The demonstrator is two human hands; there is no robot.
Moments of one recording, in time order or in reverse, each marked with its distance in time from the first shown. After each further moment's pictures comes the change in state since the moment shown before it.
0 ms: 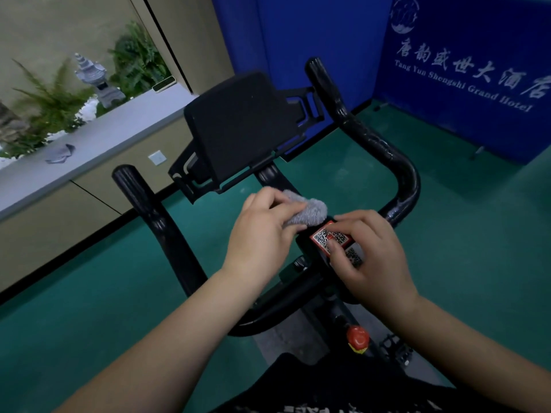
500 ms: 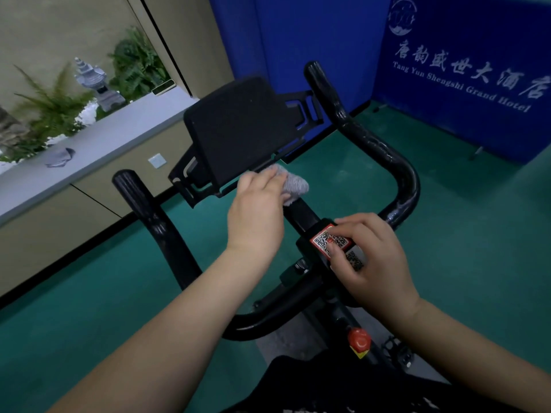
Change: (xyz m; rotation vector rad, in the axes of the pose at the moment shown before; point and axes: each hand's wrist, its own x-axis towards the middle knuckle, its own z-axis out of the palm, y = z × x) left_hand 0.030 -0.008 0.007 0.251 0.053 -0.075; right_hand 0.000 0.000 0.000 0.022 0.018 0.013
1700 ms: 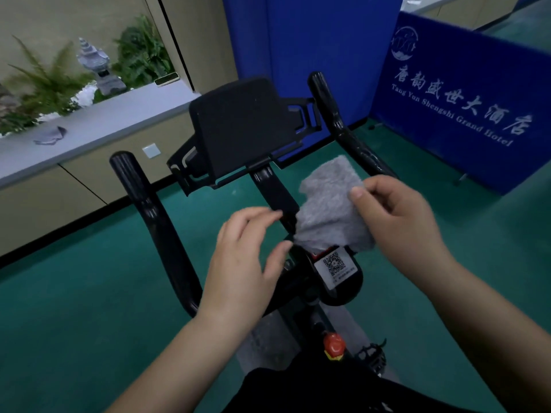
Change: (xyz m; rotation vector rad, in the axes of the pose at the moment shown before) left_hand -0.084 0.022 -0.046 -0.338 0.004 -0.078; right_hand 0.057 -0.024 -0.059 0.301 -0.160 0.373
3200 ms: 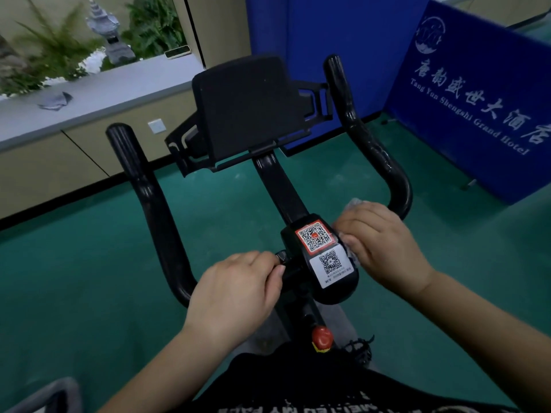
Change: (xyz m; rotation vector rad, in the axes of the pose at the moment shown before) left_hand -0.026 -0.015 0.022 0.436 -0.221 0.002; right_hand 0.018 0.089 0.001 -0.646 -0.197 -0.846
